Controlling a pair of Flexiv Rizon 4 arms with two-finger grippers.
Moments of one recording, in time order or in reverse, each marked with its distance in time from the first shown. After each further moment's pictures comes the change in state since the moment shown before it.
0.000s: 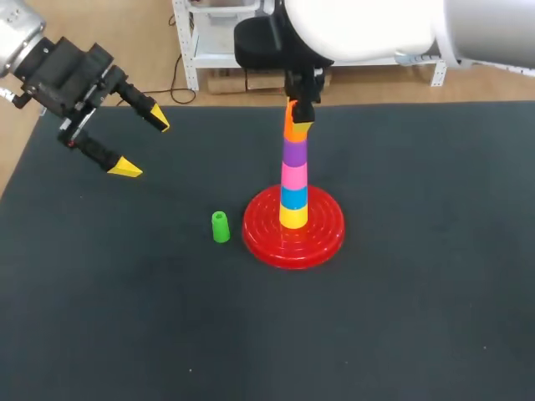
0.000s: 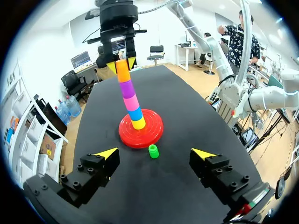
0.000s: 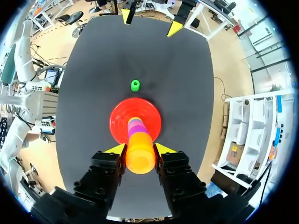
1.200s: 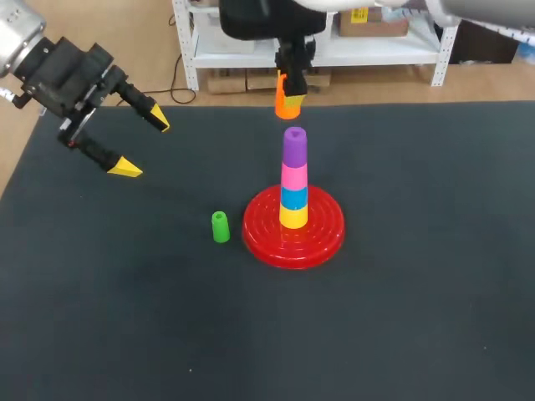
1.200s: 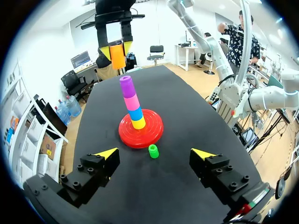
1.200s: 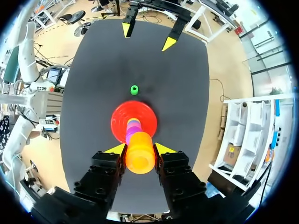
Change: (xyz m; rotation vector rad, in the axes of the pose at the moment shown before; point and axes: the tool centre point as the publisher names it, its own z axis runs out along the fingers) left arm 0.000 0.000 0.000 0.000 0.000 0.000; right arm -0.012 -0.006 -0.038 0.000 0.011 -0.017
